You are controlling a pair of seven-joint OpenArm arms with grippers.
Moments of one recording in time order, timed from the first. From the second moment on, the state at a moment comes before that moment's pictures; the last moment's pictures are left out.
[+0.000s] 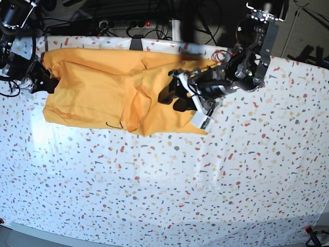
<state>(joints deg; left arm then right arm) 2.9 -6.5 17.8 91.3 -37.8 -26.2 43.2 -2.7 28.8 38.6 61.3 71.3 34.4 -80.3</state>
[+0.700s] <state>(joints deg) 2.9 -1.3 25.1 91.3 -29.8 -26.2 41.9 -2.6 33.4 38.6 61.3 83.1 34.4 -84.9</state>
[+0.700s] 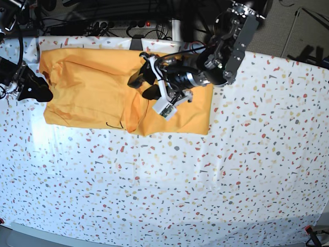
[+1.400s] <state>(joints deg) 1.0 0.1 26.6 91.3 -21.6 -26.2 39.8 -2.6 33.4 38.6 61.3 65.9 34.4 -75.1</state>
